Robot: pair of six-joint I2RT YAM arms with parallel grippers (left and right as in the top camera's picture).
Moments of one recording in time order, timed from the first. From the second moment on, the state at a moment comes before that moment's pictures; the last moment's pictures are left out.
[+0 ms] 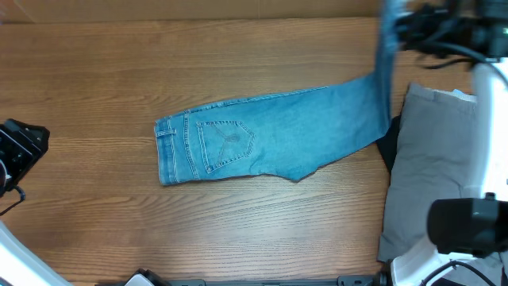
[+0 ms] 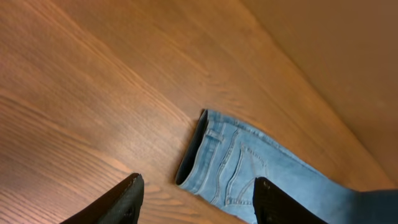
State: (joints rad) left arm 0.82 1.33 1.73 -1.43 0.52 -0.10; right arm -0.09 1.84 2.07 -1.07 -0.52 0.28
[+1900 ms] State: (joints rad) left arm 0.61 1.44 1.70 -1.45 0.47 -0.06; right arm 0.41 1.95 2.06 -1.14 -0.27 0.44
